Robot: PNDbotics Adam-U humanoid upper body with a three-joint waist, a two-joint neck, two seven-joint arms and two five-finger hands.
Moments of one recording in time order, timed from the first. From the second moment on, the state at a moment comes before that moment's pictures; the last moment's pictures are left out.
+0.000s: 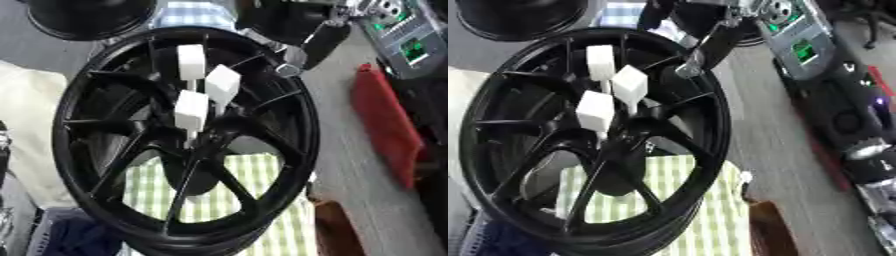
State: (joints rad) left arm -0.24 0.37 0.11 -1.30 0.08 -0.18 0.47; right arm -1.01 -0.36 0.29 -1.35 0.41 -0.42 0.76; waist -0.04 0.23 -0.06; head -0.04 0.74
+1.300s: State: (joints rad) left arm -0.28 0.34 0.10 -1.30 0.08 -0.18 0.45; right arm -1.01 -0.35 0.35 -1.34 0.41 -0.43 0.75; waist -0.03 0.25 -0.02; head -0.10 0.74
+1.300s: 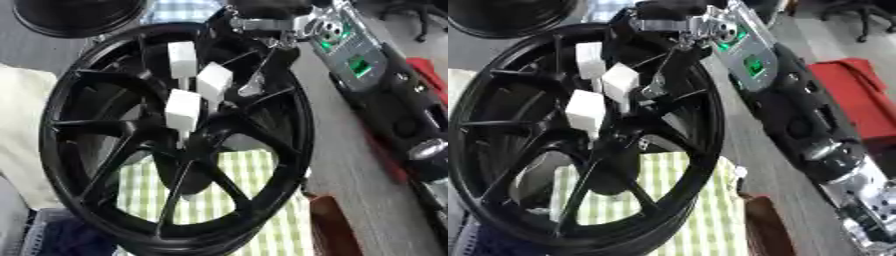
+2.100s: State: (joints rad) left arm -0.29 0.34 0.10 -1.31 0.08 -0.17 0.45; right arm -1.01 -0.36 0.36 -1.31 0.44 -0.44 0.74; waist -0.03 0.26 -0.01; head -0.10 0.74
